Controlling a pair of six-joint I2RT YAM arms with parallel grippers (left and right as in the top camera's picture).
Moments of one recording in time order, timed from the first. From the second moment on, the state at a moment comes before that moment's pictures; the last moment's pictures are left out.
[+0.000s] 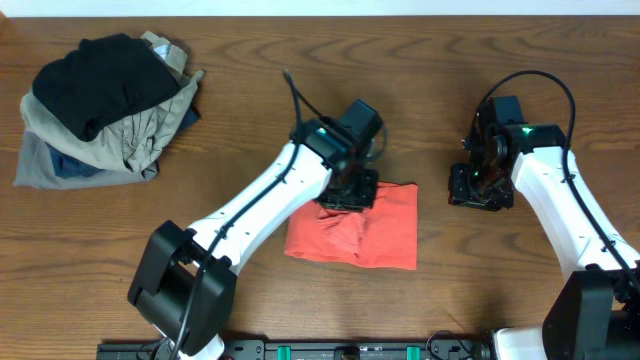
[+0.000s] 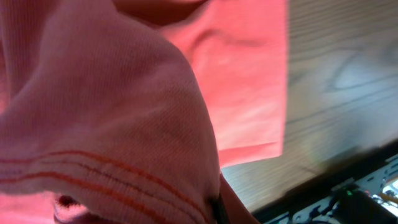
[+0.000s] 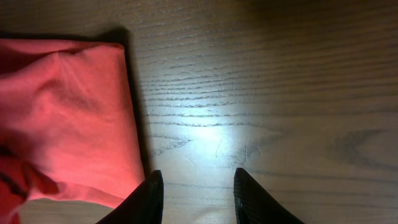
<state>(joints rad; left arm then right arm) -0.71 1.82 1.46 -1.01 0.32 -0.49 0.08 1.59 1.15 -1.10 -0.11 0.24</state>
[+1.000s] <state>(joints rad) -0.64 1.81 1.59 -1.26 0.31 -0.41 0.08 1.59 1.15 -1.12 -0.11 0.23</state>
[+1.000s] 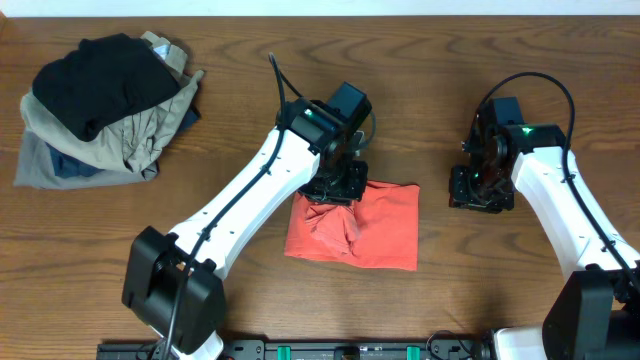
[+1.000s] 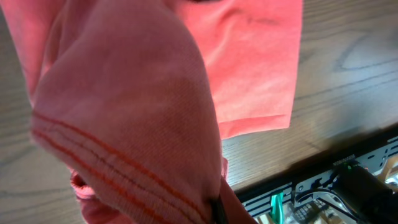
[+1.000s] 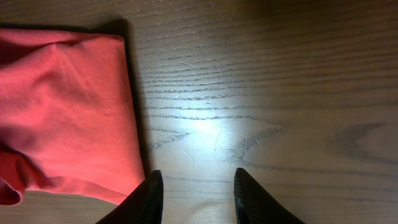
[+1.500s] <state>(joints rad) -0.77 1.81 1.59 -1.16 0.31 -0.40 0.08 1.59 1.15 -1.13 -0.11 0.23</state>
